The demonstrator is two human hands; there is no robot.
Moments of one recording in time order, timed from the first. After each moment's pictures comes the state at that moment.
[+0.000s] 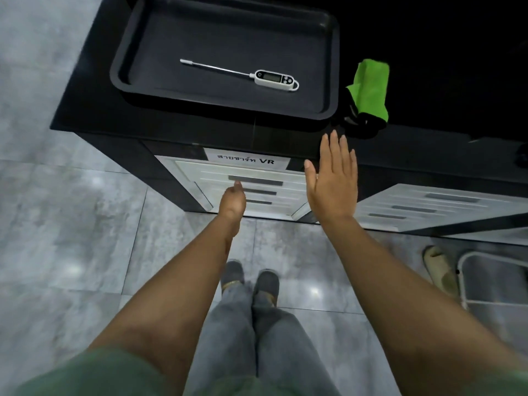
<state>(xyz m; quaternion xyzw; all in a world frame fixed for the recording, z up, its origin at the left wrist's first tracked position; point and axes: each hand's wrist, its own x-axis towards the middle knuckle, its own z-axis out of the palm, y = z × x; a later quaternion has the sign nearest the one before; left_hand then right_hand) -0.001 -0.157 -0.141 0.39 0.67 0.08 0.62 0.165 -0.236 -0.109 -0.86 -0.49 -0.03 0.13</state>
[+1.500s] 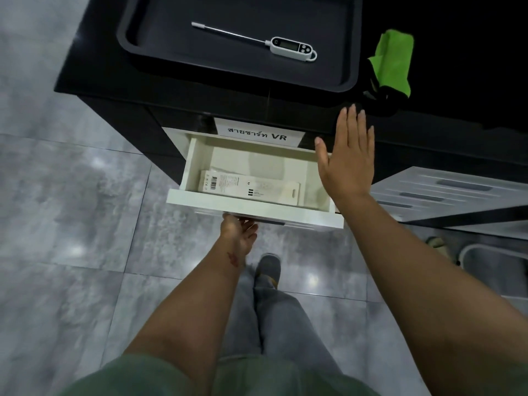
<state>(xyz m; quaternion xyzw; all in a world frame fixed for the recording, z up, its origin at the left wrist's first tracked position) -0.047 -0.231 -0.196 0.00 0.64 0.19 0.74 0.164 -0.237 -0.106 -0.86 -0.50 -0.02 0.07</state>
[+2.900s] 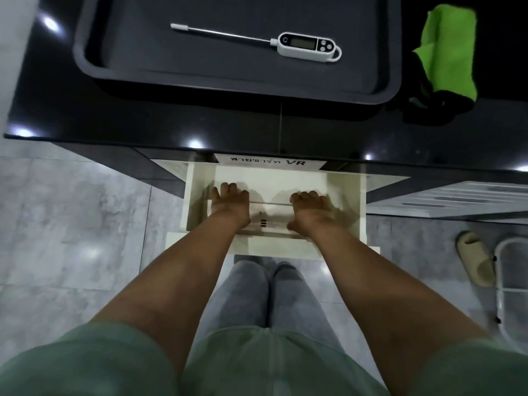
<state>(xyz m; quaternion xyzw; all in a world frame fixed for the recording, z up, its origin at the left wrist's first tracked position) -0.027 -0.091 -0.232 0.81 0.43 -0.38 0.14 0.121 -0.184 -0.231 -0.76 -0.53 0.31 -0.20</state>
